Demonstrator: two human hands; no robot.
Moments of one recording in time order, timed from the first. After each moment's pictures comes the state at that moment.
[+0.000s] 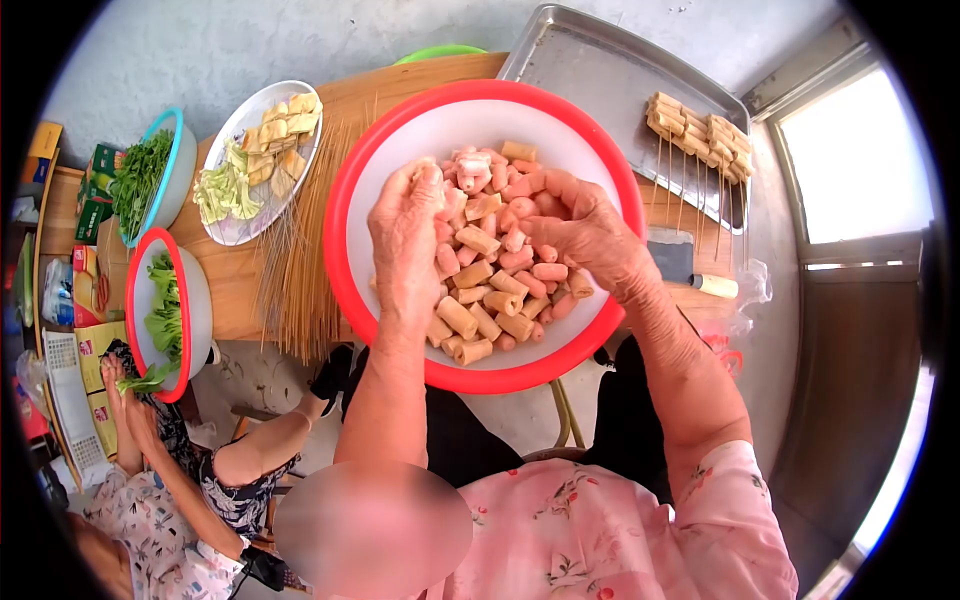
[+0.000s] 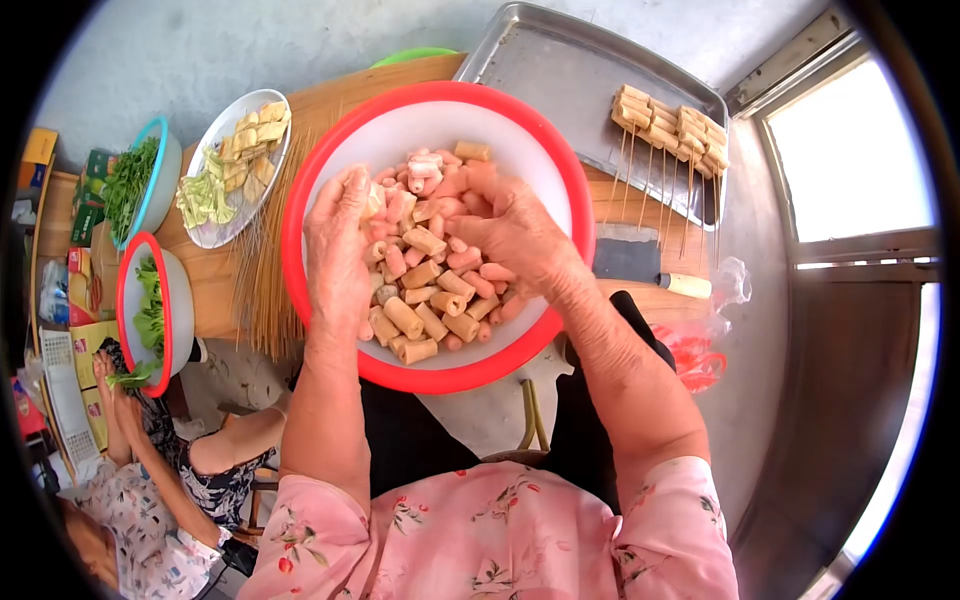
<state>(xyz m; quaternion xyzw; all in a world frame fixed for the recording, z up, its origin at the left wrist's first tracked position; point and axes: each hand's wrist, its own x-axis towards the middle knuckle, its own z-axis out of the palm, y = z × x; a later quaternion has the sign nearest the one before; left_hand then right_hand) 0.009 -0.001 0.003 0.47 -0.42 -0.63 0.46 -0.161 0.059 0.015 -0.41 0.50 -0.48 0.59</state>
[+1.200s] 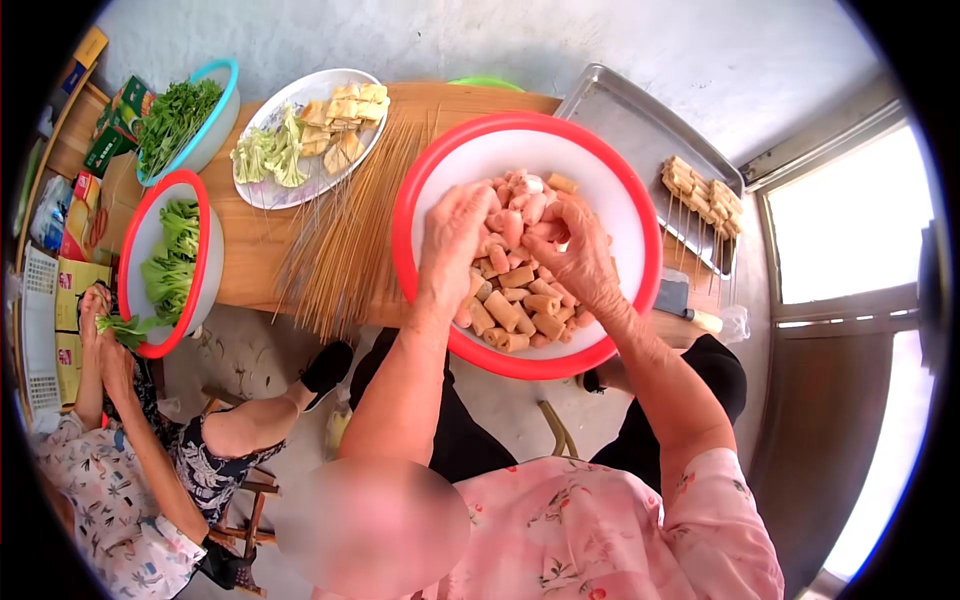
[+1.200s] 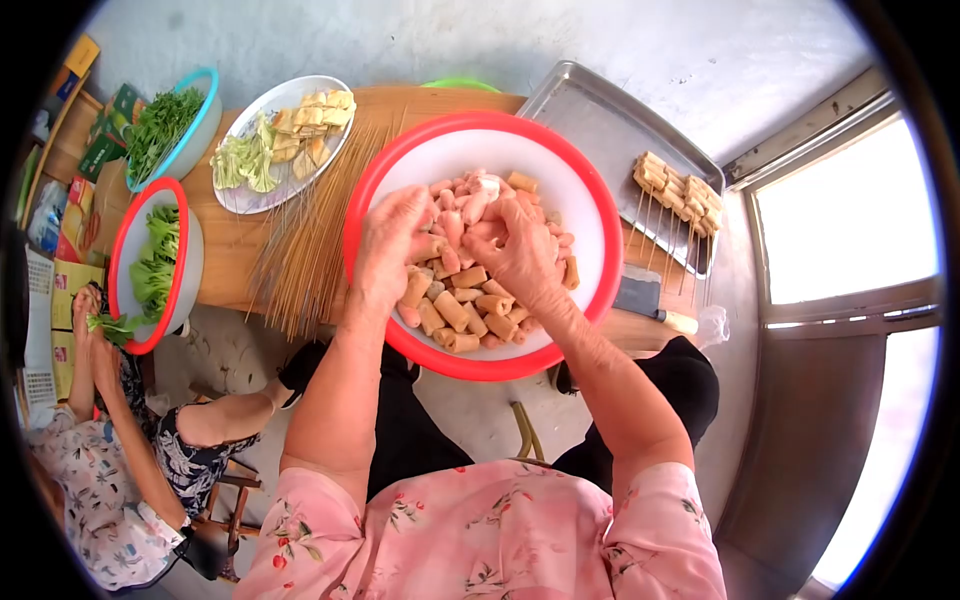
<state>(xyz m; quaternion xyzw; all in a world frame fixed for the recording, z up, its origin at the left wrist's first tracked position) 0.069 -0.002 -0.012 0.38 -0.37 -0.73 0.42 -0.099 0.050 -0.014 -0.66 0.62 -0.41 0.13</state>
